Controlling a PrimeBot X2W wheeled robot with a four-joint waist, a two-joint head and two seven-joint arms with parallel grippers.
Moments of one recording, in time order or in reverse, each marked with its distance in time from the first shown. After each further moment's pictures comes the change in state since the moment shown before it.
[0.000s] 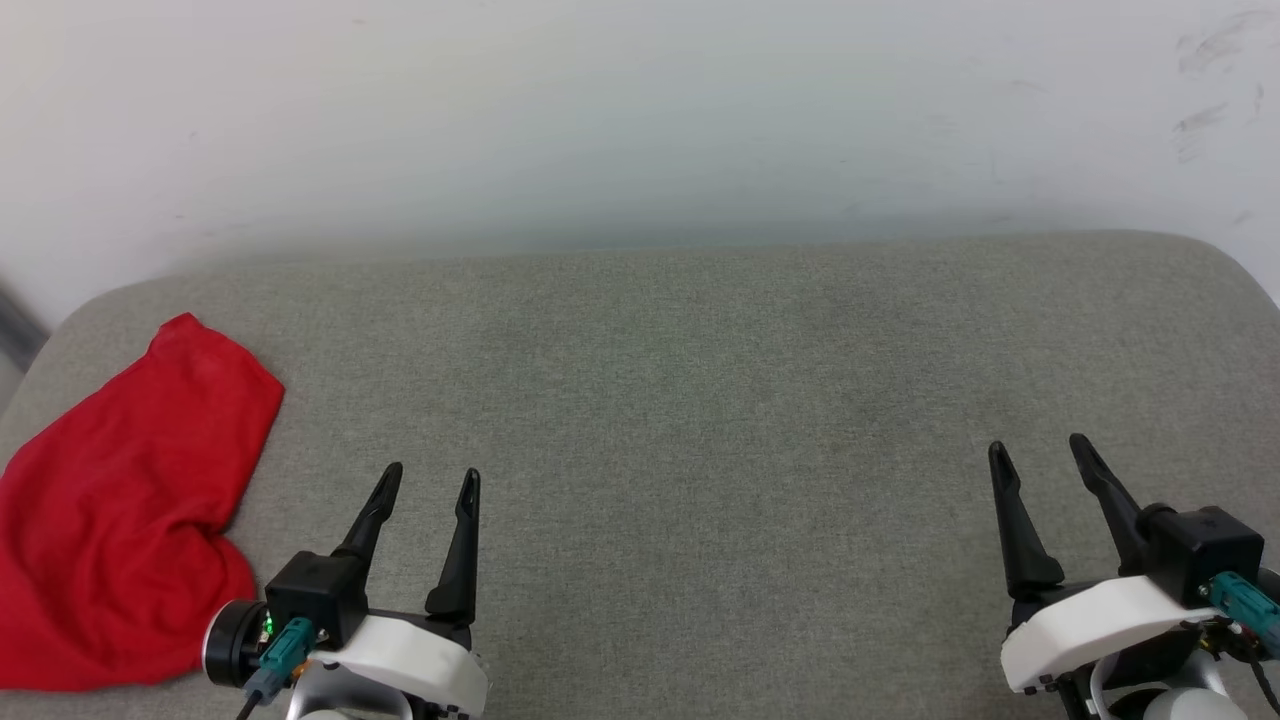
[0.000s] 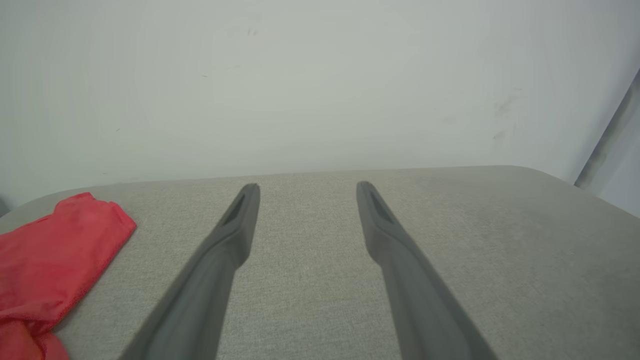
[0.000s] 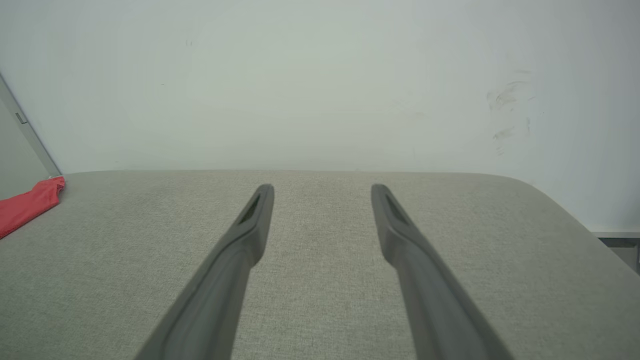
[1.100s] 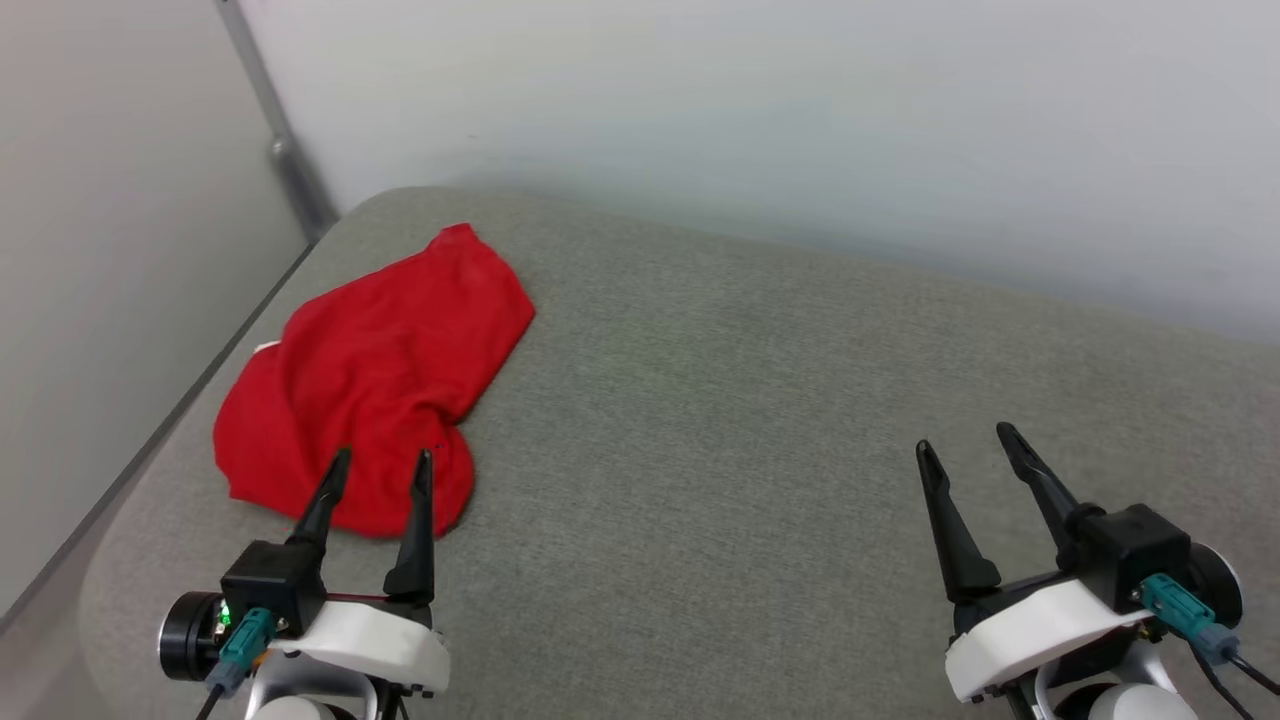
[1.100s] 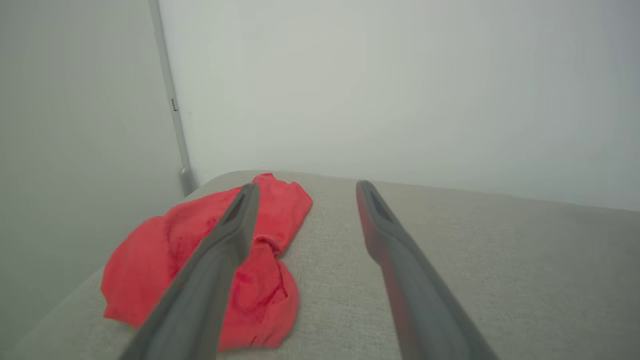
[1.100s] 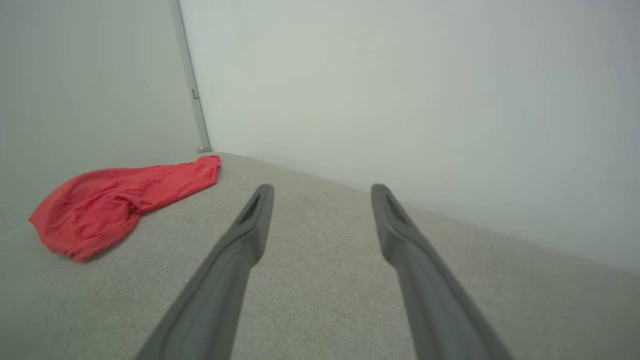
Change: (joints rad) left arm -0.027 -0.015 0.087 0.014 0.052 -0.009 -0.022; right arm -0.005 0.001 0.106 -0.030 -0.033 0.000 -0.018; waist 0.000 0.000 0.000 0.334
